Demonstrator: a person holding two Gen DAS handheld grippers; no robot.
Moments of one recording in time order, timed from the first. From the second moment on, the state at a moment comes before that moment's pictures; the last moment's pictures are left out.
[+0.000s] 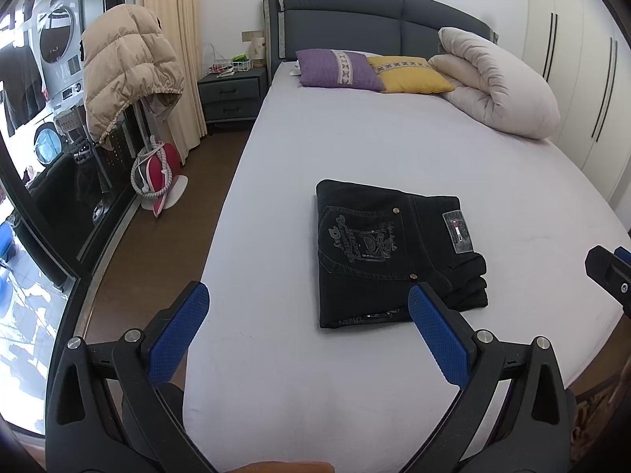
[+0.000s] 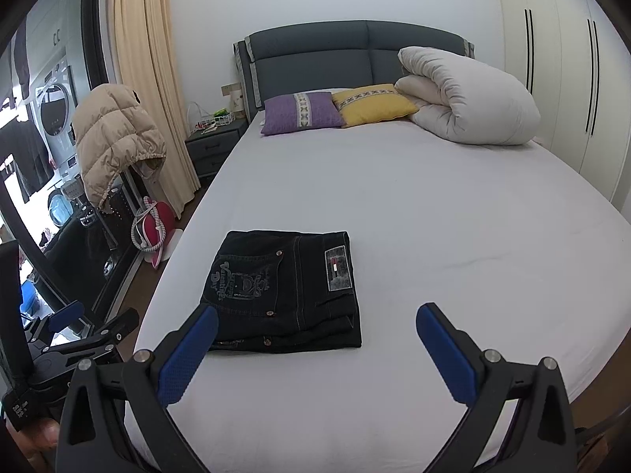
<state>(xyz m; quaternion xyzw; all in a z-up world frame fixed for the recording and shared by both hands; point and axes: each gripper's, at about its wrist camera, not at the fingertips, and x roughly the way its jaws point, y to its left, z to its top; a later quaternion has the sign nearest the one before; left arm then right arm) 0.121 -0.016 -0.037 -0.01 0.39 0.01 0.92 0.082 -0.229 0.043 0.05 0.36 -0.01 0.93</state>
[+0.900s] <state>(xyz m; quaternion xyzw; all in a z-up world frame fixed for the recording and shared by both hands) 0.125 -0.015 -0.039 -0.02 0.39 0.00 0.92 0.089 -0.233 0.037 0.05 0.36 0.00 0.93</state>
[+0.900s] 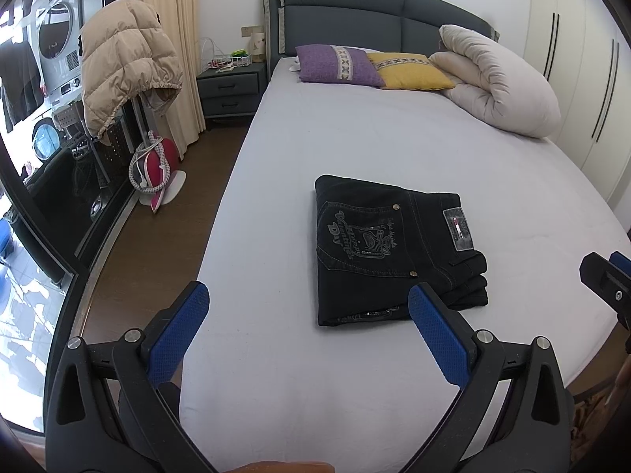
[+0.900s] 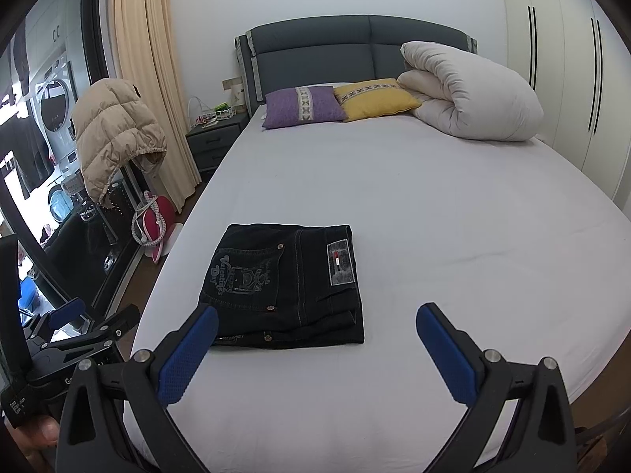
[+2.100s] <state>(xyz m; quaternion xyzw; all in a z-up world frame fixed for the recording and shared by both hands) 0.126 -0.016 -0.043 -0.02 0.40 0.00 0.92 0.090 -0.234 0.036 0.05 0.37 0.00 0.93</state>
